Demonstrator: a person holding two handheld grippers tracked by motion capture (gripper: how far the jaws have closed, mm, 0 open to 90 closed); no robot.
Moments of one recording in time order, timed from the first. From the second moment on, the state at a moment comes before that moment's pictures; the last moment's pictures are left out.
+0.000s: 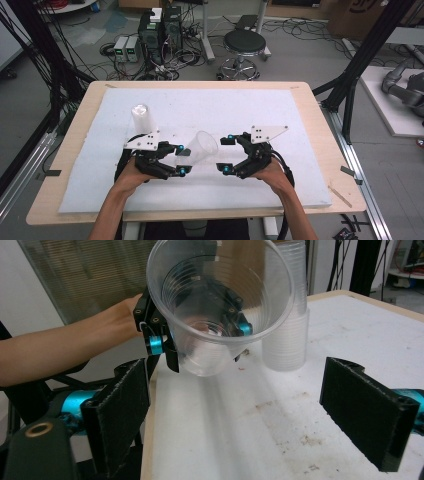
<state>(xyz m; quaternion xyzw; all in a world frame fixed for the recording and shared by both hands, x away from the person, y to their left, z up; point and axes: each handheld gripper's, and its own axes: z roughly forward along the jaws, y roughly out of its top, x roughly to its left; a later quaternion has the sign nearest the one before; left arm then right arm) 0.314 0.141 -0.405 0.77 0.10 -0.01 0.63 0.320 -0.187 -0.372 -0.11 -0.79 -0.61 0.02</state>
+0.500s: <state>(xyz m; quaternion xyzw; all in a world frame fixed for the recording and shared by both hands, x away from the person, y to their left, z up) 0.312 0.117 -0.410 0.75 0.08 -0.02 0.66 0.322 -0.173 -0.377 -0.09 -0.76 -0.64 0.04</state>
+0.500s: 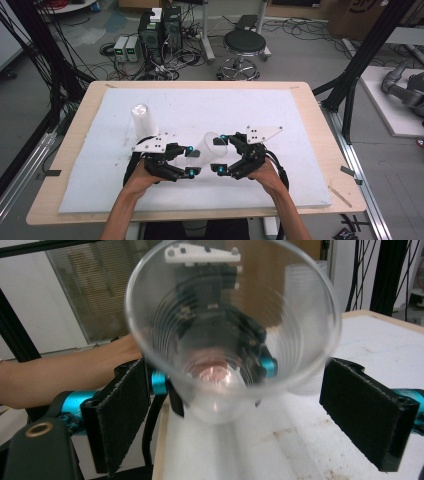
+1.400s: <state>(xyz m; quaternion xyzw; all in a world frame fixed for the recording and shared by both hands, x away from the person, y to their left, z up) 0.313 0.108 -0.412 0.76 0.07 -0.02 0.65 0.324 -0.163 -0.374 -0.07 -0.74 -0.66 0.06</state>
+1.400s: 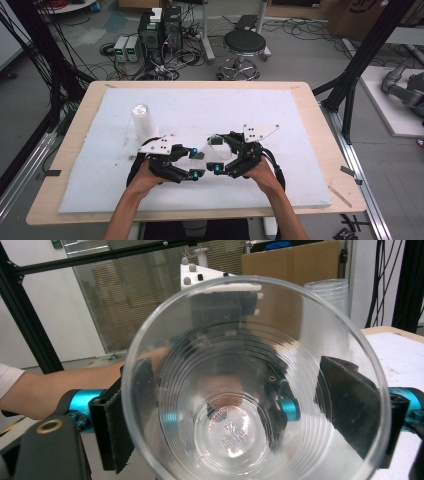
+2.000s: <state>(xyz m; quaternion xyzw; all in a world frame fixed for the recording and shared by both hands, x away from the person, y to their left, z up) 0.313 0.107 -0.413 0.76 0.06 -0.03 0.64 0.323 -0.163 -0.375 -0.06 -0.74 -0.67 0.05</state>
